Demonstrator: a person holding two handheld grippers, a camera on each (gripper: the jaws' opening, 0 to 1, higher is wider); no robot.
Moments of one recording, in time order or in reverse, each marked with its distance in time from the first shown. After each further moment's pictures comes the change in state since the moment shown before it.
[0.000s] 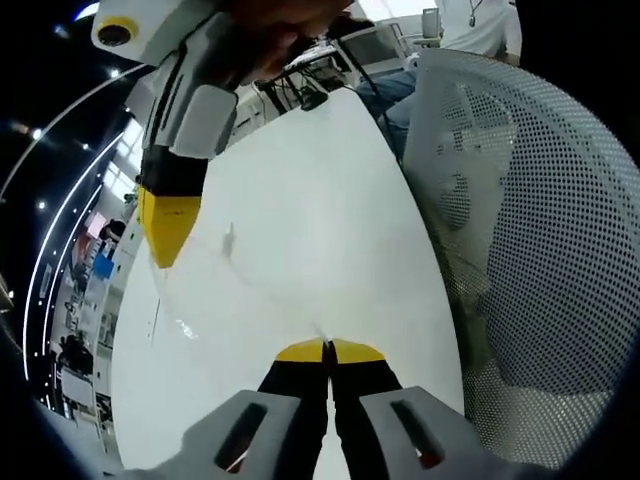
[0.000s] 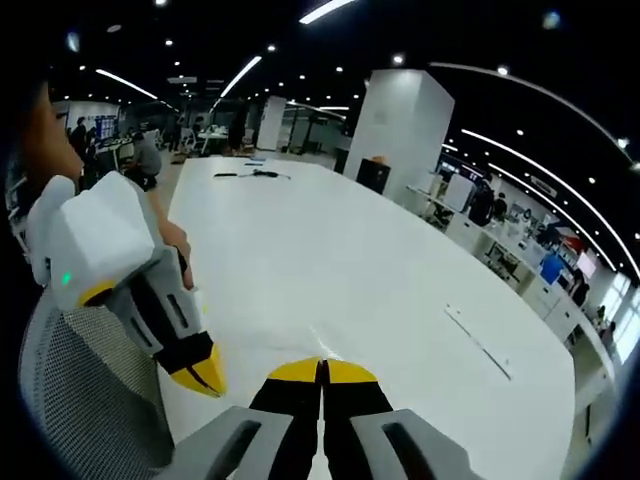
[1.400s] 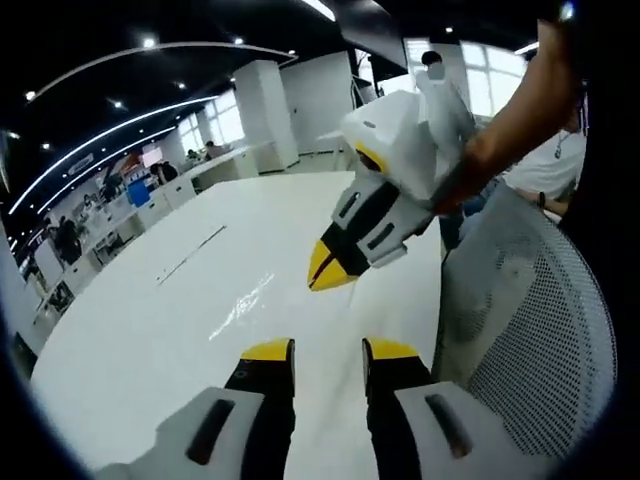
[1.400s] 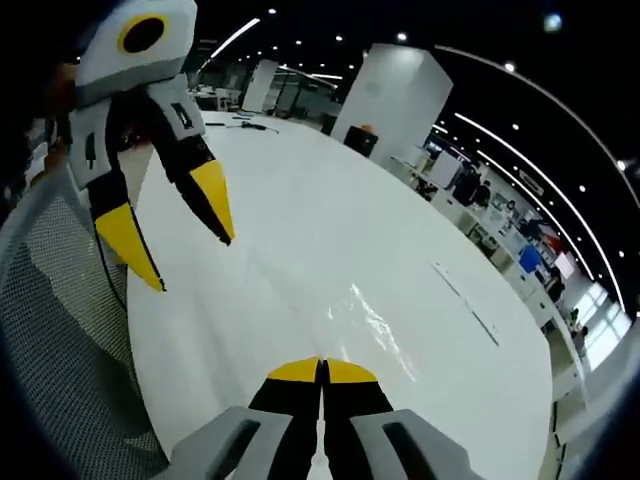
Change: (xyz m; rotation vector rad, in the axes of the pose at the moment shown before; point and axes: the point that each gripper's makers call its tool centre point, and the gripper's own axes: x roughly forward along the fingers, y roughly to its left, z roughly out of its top) left arm -0.058 0.028 0.013 -0.518 -0.271 0.157; right arm 0.020 0.017 -0.077 -0.062 0.168 -0.105
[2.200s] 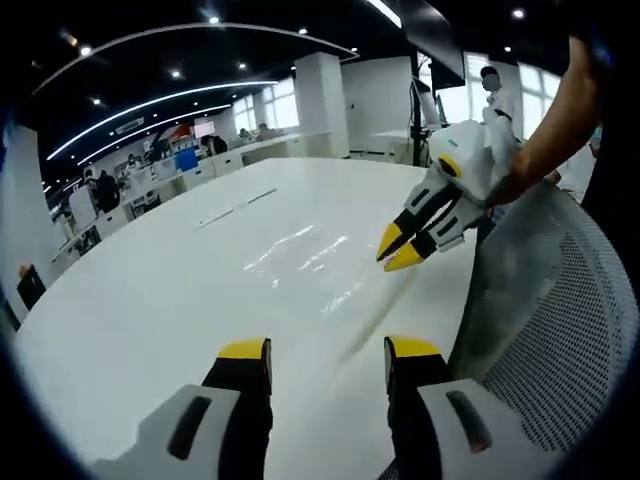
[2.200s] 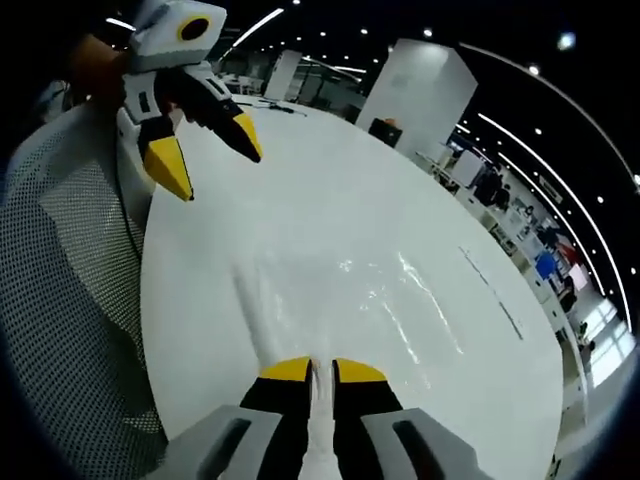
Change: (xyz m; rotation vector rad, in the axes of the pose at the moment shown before) left arm -0.021 0.027 -0.071 -0.169 0.045 0.151; right arm 0.015 0.034 -0.036 -0.066 0.042 0.070
